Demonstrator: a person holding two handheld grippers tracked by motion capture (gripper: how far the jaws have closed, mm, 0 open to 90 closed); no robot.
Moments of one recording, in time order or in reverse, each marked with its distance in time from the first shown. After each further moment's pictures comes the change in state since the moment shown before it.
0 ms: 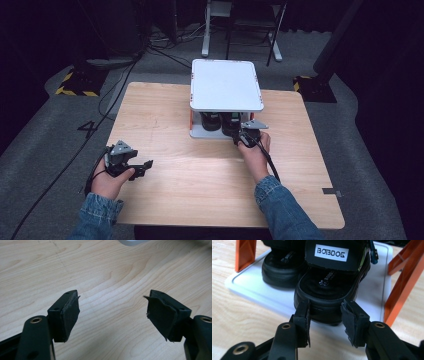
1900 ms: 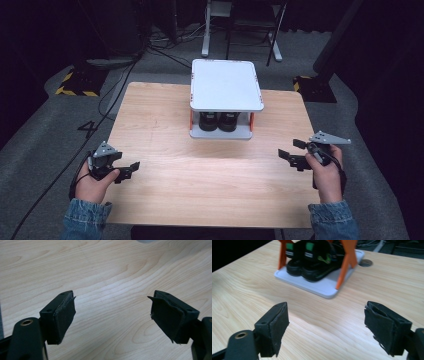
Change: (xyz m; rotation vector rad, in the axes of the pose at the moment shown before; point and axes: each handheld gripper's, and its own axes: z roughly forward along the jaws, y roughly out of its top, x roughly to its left) left arm 0.020 -0.011 -0.028 0.010 0.054 -0.034; right arm -0.097 -0.020 -0.181 -0.028 0.207 0.052
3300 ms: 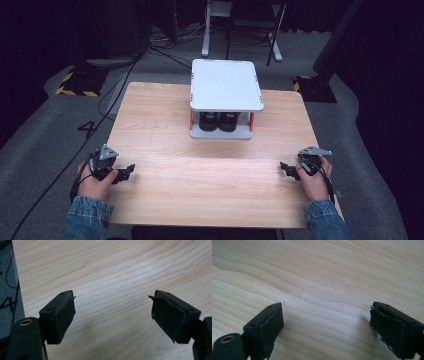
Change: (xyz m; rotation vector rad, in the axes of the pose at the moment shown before) left arm 0.019 -0.019 0.025 0.067 0.120 0.067; right arm -0.055 -0.085 0.059 0.185 -0.211 -0.006
